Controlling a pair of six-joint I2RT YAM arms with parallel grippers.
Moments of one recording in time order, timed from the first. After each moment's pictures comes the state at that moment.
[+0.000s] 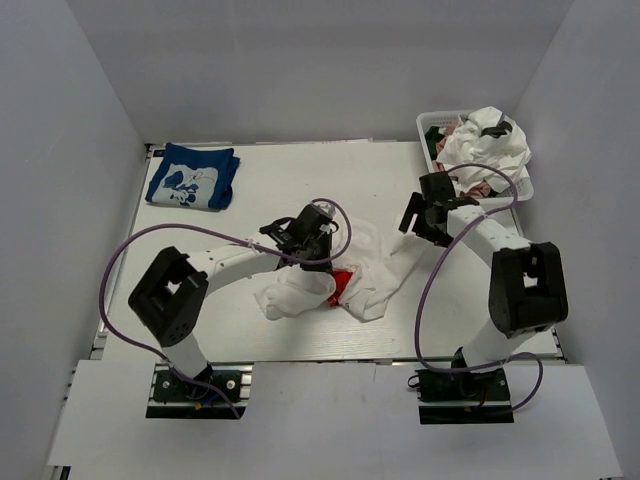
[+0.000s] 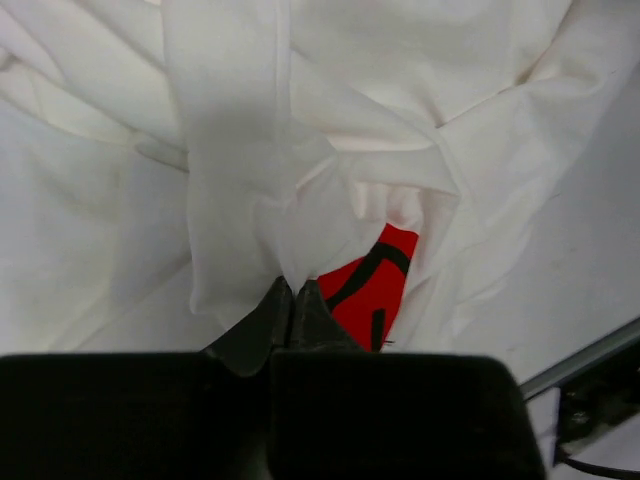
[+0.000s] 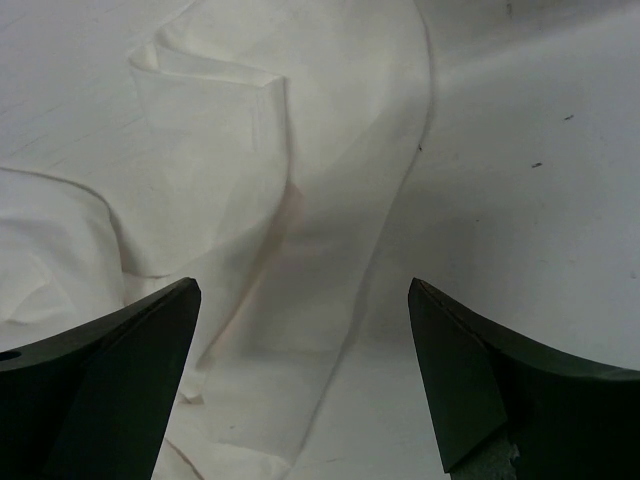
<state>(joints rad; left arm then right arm) -0.79 1.69 1.12 -0.35 0.03 -0.60 0.25 1.62 1.10 -0.52 0.19 0.52</state>
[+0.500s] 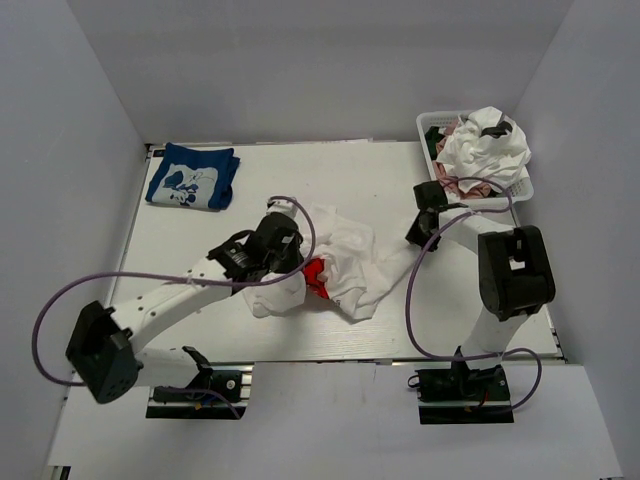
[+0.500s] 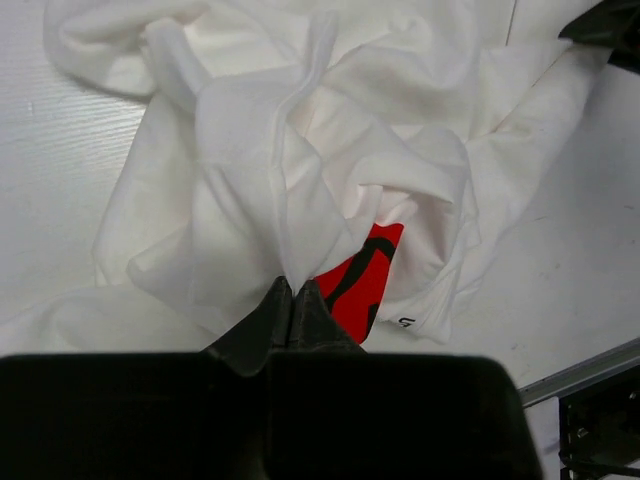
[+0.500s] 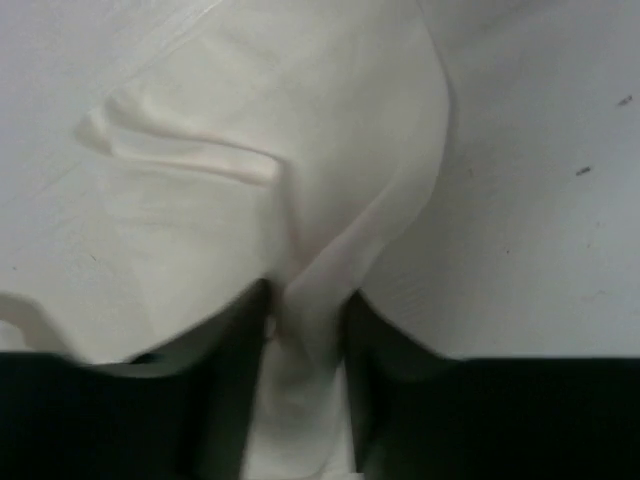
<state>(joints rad) -0.79 1.29 0.95 -0.43 -0.21 -0.62 0.24 1.77 1.06 -0.41 0.22 0.67</state>
